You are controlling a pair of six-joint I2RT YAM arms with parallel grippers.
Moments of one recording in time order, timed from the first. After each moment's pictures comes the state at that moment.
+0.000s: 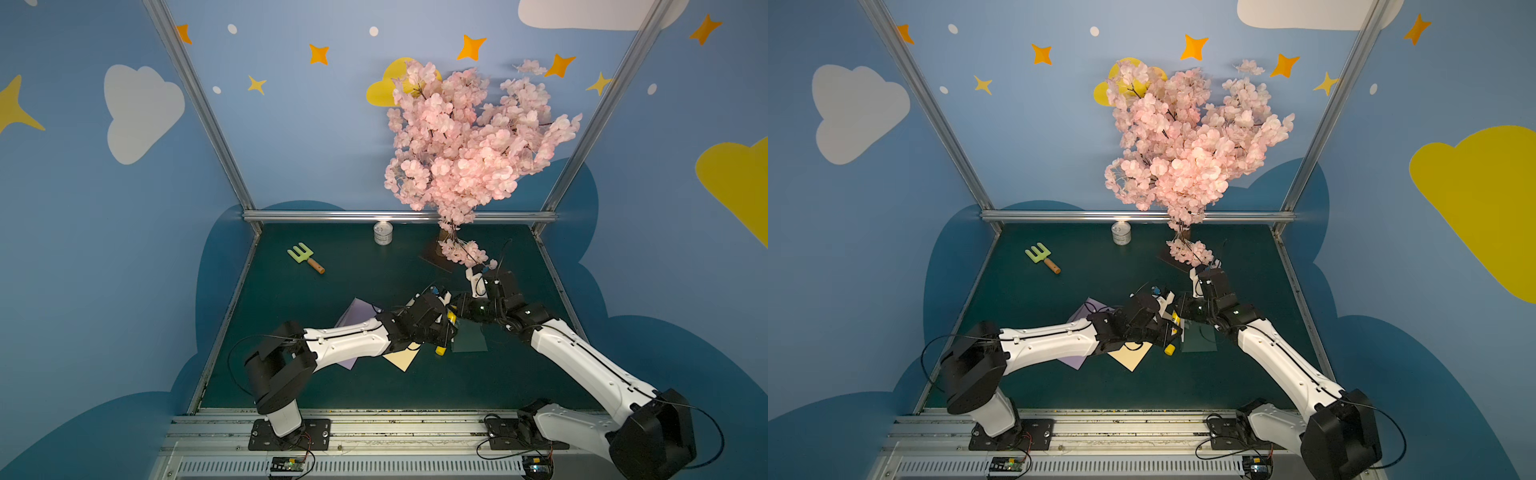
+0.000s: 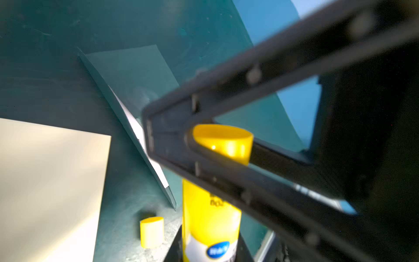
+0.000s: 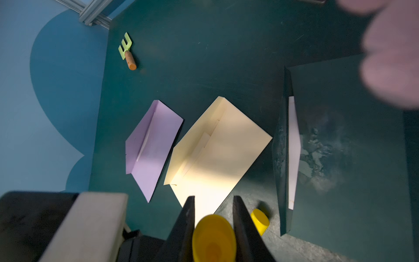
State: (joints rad) left arm -1.01 1.72 1.14 -0.09 0.09 -0.67; right arm 0.50 1.16 0.86 -0.47 -0.23 0.60
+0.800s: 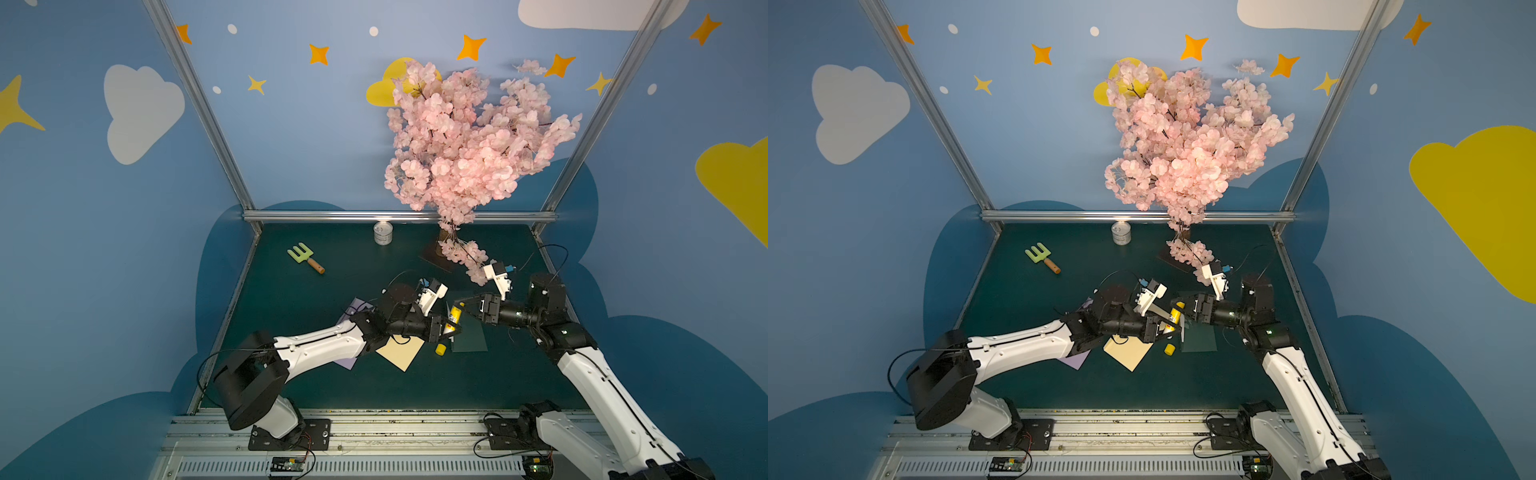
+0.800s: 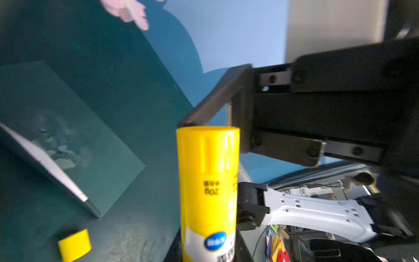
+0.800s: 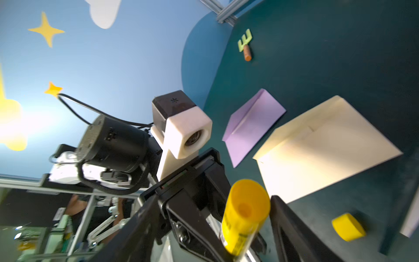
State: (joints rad) left arm -0.92 1.53 0.93 0.29 0.58 -0.74; right arm 0.22 0.91 0.72 -0.24 -1.03 0.67
